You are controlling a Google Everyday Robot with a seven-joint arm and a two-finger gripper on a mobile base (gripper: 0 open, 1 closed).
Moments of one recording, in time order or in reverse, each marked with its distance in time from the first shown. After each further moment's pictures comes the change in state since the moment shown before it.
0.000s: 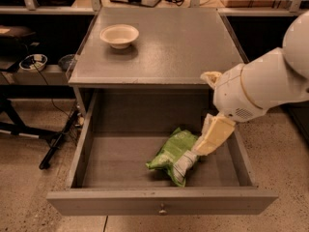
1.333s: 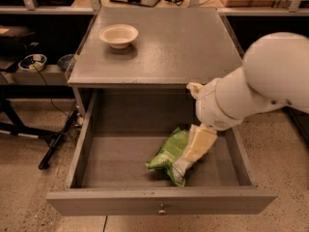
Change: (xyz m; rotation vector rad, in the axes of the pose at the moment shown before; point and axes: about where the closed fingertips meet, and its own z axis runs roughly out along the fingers) arm 0.007 0.008 0.045 -0.004 0.070 -0.073
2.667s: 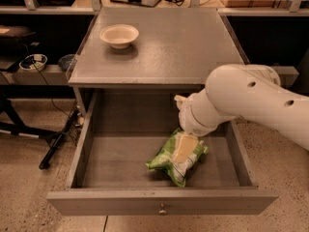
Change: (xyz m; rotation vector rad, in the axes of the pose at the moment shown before) arm 0.017 -0.009 0.086 -0.016 0.055 -0.043
